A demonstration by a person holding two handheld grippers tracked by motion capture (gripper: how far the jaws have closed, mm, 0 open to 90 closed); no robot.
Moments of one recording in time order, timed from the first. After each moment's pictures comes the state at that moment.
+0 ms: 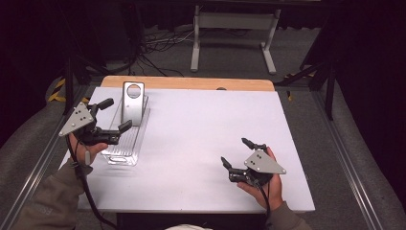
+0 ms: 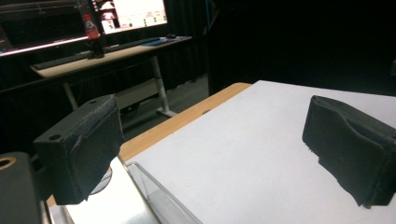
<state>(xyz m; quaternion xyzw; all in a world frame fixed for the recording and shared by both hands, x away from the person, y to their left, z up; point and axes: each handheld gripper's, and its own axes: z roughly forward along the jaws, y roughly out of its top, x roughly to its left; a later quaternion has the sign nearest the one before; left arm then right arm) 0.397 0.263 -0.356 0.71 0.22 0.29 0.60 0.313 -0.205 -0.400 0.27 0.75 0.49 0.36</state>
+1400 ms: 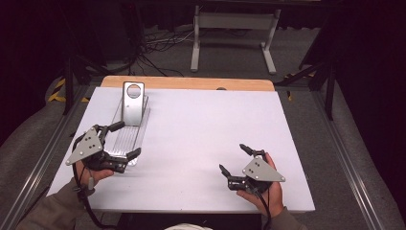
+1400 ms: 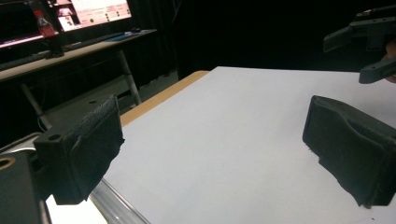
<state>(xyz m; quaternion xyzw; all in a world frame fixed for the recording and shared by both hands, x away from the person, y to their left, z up) 0.345 0.237 -0.378 0.74 0.17 0.26 0.59 0.297 -0.201 -0.404 0.25 0.76 0.48 0.36</state>
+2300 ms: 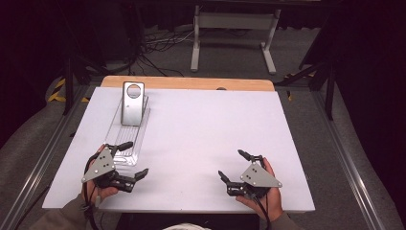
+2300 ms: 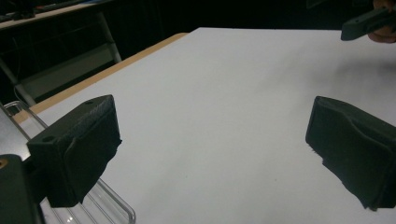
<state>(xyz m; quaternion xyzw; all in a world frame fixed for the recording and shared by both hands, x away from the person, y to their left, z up) 0.323 0.222 -0.422 0.78 0.19 0.23 0.56 0.291 -0.200 -0.420 0.25 0.77 0.47 0.35</state>
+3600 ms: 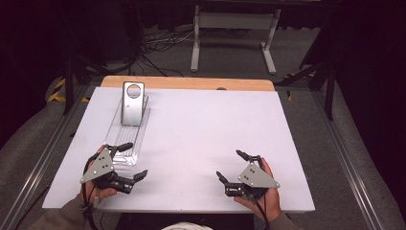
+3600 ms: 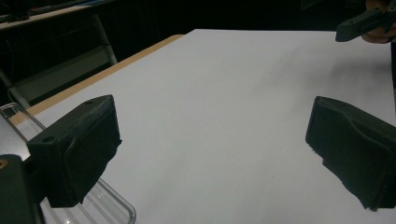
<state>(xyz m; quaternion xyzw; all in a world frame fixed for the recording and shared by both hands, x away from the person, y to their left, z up) 0.323 0.226 -0.422 0.78 0.18 0.22 0.56 0.289 -0.195 -0.419 0.24 0.77 0.47 0.35</state>
